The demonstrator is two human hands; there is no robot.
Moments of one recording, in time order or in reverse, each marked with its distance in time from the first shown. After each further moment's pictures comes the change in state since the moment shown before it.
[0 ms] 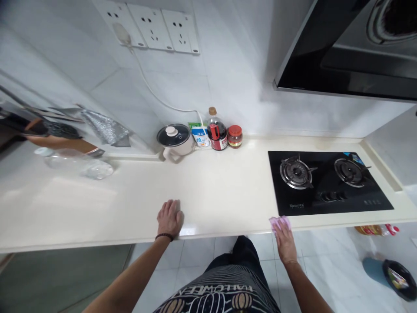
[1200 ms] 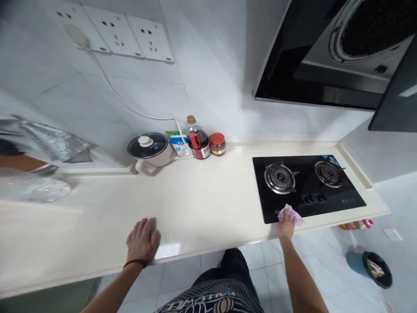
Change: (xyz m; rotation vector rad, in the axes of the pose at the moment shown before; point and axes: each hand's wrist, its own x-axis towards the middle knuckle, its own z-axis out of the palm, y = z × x) left_hand 0.003 0.002 -0.007 0.073 0.006 0.004; right_hand 0.098 0.062 -0.027 -0.001 0.295 0.596
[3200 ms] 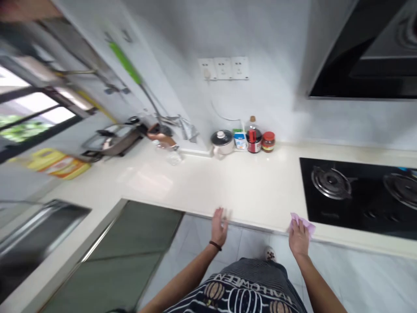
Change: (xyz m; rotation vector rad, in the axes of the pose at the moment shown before) left_hand -0.134 0.069 0.018 -0.366 0.094 -0.048; right_hand -0.120 -0.053 0.037 0.001 -0.285 -0.406
